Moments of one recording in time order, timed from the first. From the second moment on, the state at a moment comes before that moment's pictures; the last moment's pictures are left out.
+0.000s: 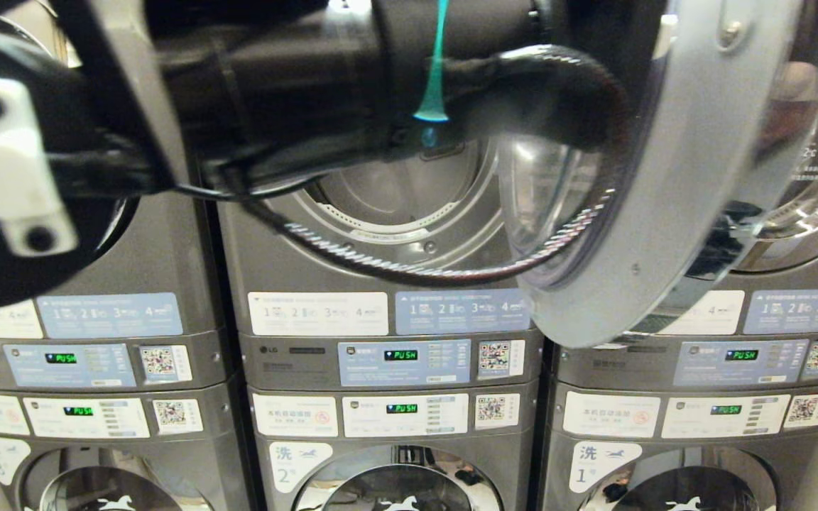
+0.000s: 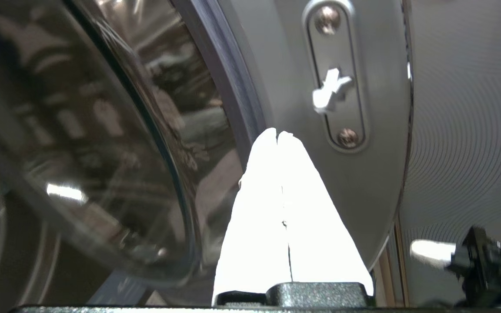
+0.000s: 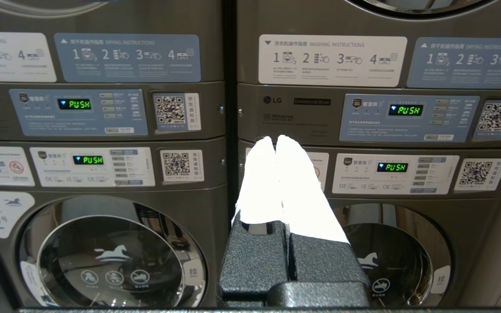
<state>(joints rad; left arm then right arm) -1.00 1.79 -1.73 -0.21 -0.20 0.10 0.00 0.00 0.00 0.00 0.00 0.00</state>
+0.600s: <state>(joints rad) -1.00 2.02 -1.92 -0.23 -0.12 0.12 0.00 0.00 0.00 0.00 0.00 0.00</state>
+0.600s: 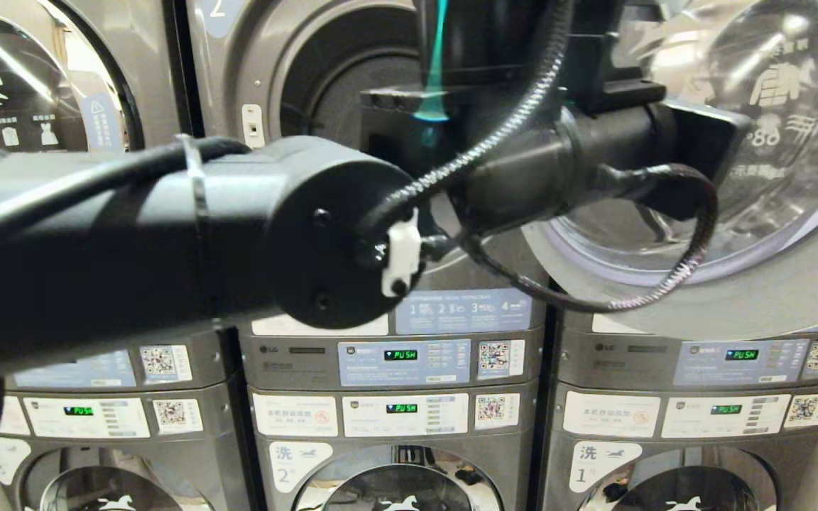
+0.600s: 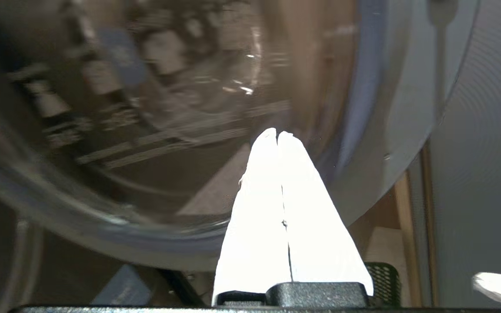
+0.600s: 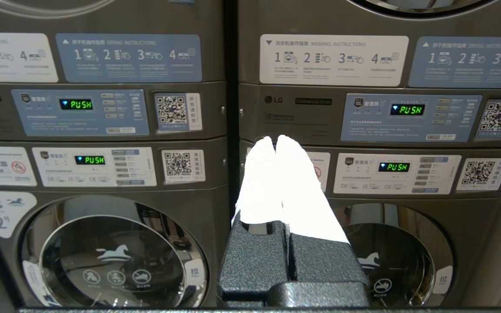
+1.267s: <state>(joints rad) -0.34 1.55 -1.32 -0.14 -0.24 0.04 0.00 0.00 0.00 0.00 0.00 0.00</state>
